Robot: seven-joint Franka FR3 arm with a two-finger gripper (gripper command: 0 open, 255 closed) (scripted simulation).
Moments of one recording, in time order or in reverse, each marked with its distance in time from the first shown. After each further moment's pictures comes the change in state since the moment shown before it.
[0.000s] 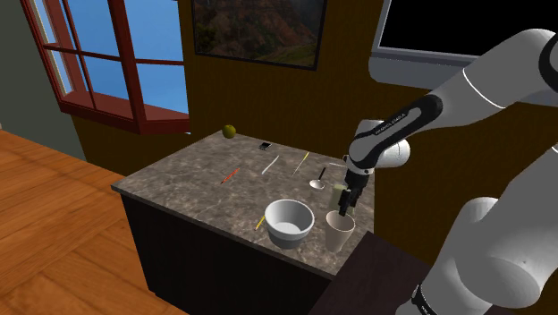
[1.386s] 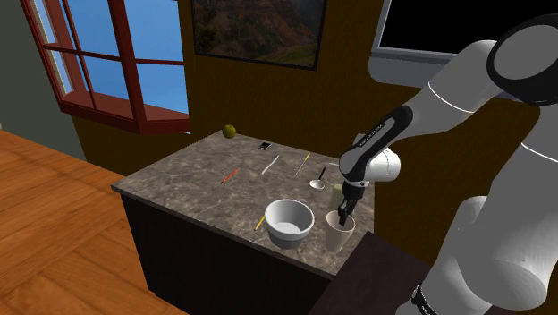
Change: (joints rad) arm 0.071 0.168 -0.037 -0.016 0.179 0.163 -0.141
